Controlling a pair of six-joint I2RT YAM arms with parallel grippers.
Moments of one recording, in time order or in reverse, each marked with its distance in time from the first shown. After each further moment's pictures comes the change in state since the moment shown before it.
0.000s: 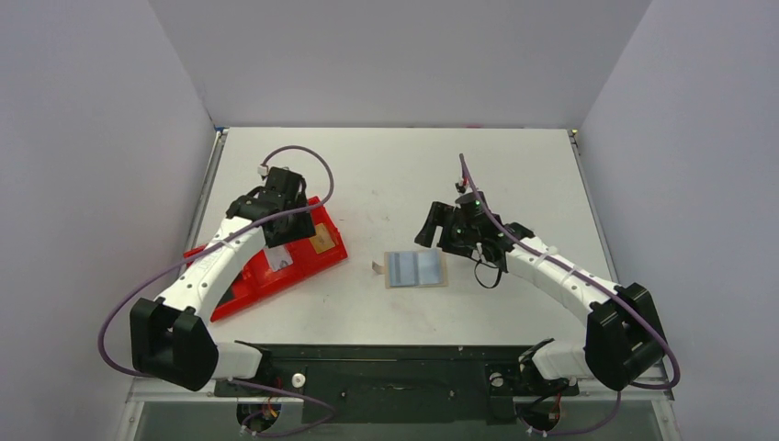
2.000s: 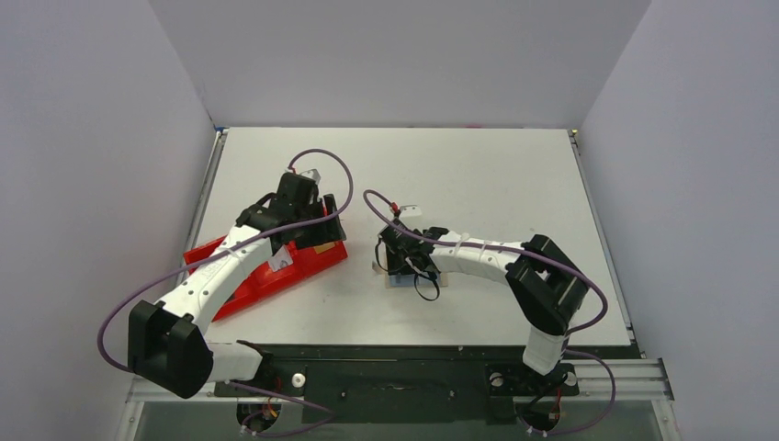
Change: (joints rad) left arm -0.125 -0.031 -0.056 0.180 0.320 -0.047; right arm 0.350 0.443 0.246 -0.142 0.440 -0.029
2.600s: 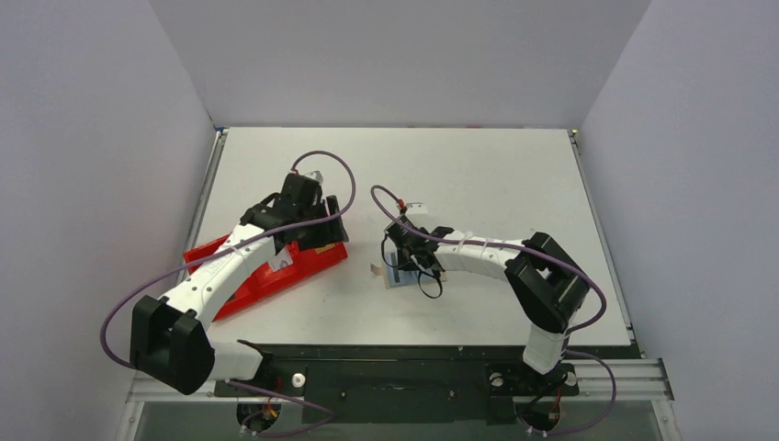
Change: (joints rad) left arm -0.011 0.014 0.000 0.000 0.000 -0.019; right arm -0.038 0.015 -0.033 0.086 -0.018 0.004
